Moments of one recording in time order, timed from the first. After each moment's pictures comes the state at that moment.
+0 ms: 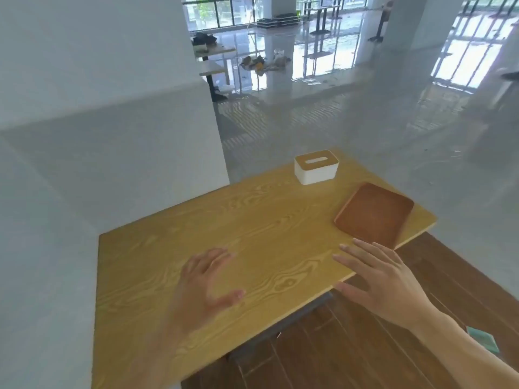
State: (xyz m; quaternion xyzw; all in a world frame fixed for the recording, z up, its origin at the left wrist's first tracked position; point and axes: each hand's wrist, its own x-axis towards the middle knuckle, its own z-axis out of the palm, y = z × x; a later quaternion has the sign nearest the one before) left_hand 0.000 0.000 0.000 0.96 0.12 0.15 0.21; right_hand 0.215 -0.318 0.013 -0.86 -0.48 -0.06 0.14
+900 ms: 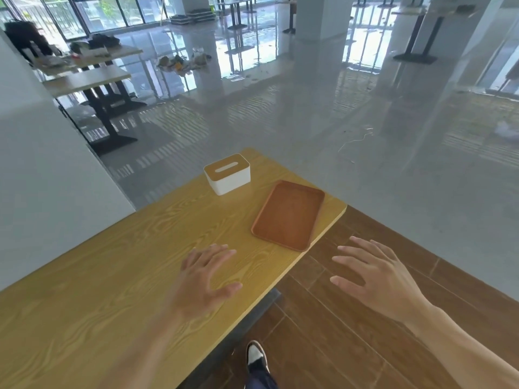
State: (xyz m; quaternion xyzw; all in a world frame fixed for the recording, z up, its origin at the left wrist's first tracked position) left_hand 0.222 -0.112 -0.028 0.98 -0.02 0.05 0.20; right_hand 0.329 -0.488 -0.013 -0.93 -0.32 -0.08 0.13
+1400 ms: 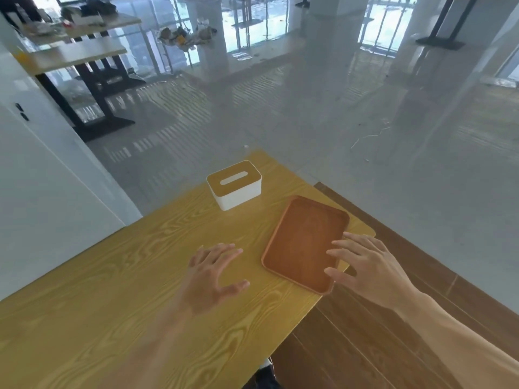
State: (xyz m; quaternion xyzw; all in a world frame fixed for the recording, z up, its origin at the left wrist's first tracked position) left_hand 0.365 -0.040 -0.064 0.97 0.00 0.02 0.22; right_hand 0.496 -0.393 -0.040 -0.93 -0.36 -0.04 0.11
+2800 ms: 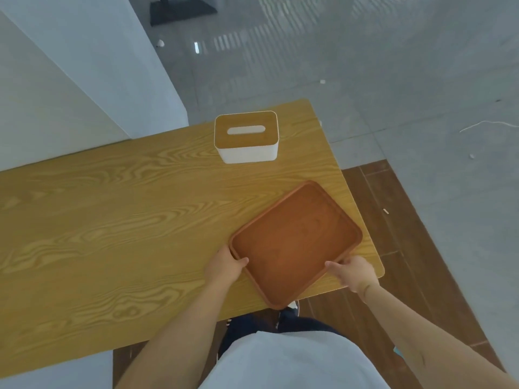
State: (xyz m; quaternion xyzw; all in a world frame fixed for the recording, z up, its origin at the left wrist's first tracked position) left_hand 0.494 -0.189 -0.190 0.72 0.58 -0.17 0.34; right_hand 0.716 -0.413 -0.212 -0.89 -0.08 0.43 0.17
